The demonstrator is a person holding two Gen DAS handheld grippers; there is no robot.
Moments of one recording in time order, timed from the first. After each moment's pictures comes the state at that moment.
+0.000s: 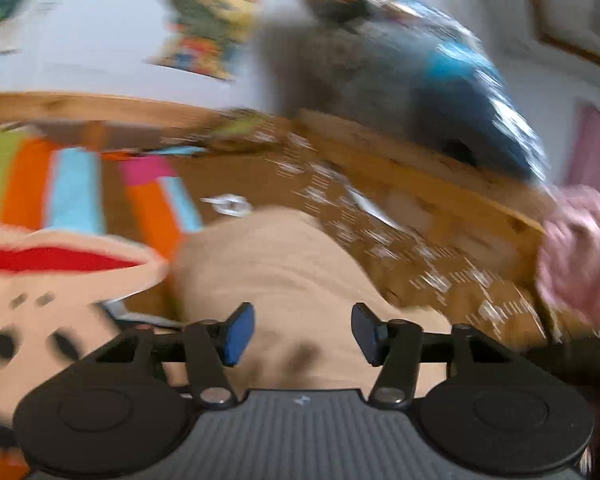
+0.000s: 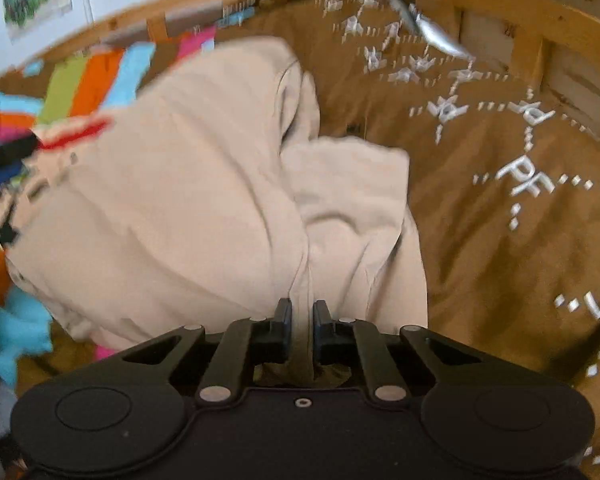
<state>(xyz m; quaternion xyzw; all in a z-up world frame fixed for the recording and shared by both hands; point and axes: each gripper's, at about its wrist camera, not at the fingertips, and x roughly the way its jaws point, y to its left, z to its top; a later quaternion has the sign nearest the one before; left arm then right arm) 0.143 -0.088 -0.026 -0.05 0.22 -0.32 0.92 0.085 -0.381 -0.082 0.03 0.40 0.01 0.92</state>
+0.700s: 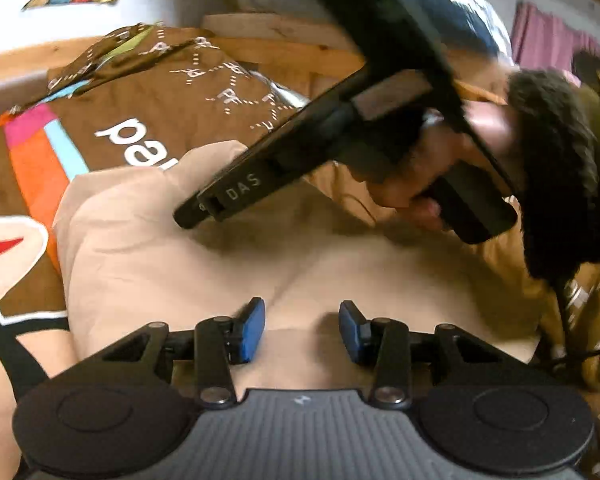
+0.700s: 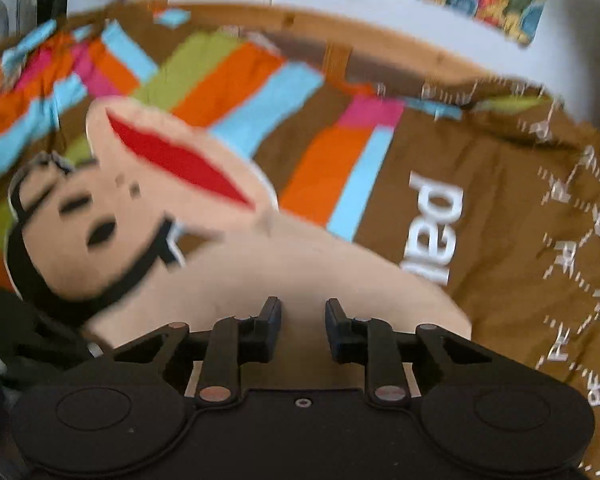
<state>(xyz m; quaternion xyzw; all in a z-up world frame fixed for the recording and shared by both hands) 0.202 -0.162 -0.088 0.05 0.30 -0.40 0.86 0.297 -0.292 -0.044 -0.20 0.35 0.24 0.89</state>
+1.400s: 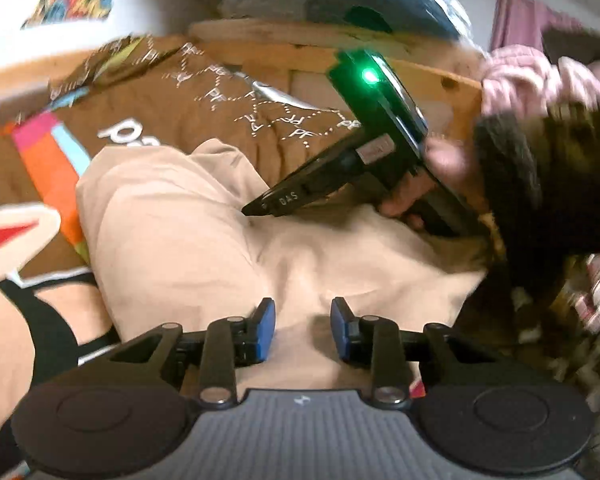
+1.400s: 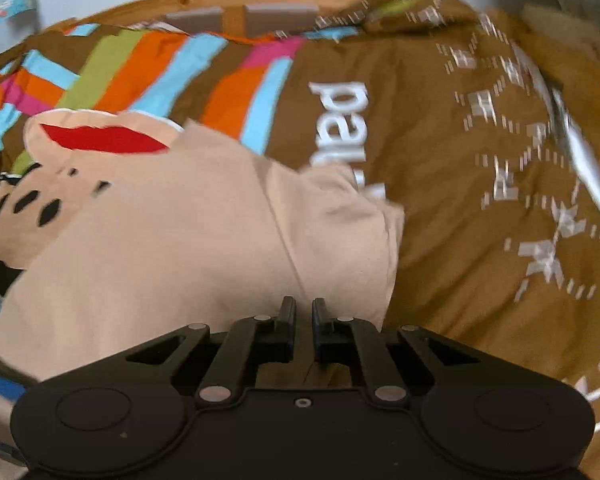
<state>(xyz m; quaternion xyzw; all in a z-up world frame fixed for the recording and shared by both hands) 0.153 -0.136 -0.097 0.08 0.28 -0.41 0.87 0.268 -0.367 -0.089 -0.09 0.39 0.14 0.91</state>
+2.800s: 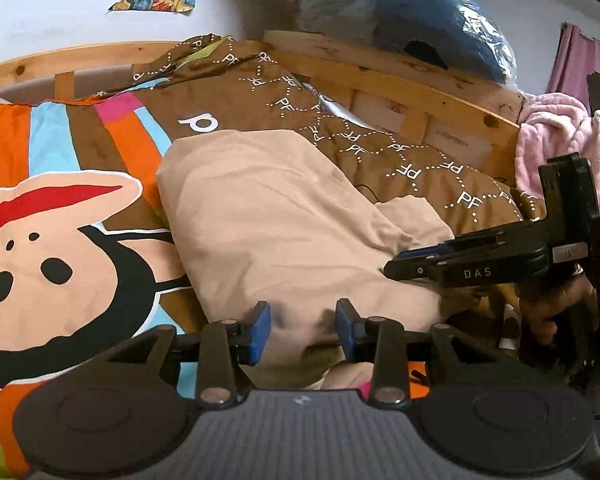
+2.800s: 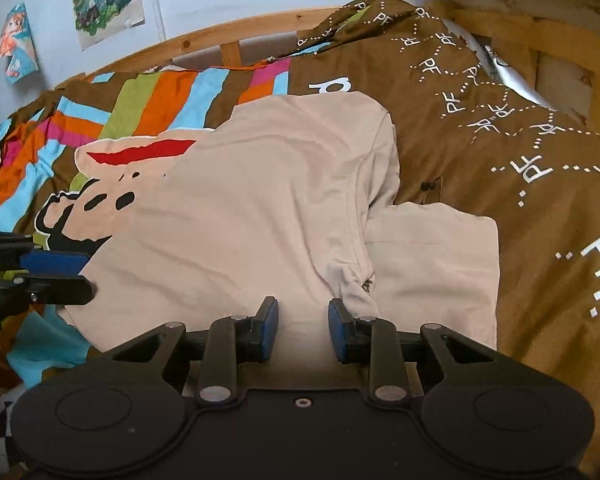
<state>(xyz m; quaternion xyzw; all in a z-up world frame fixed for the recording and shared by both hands) 0.098 -0.089 -0.062 0.01 0.31 -0.33 0.89 0.107 -0.384 -0.088 0.02 0.35 0.13 0.93</state>
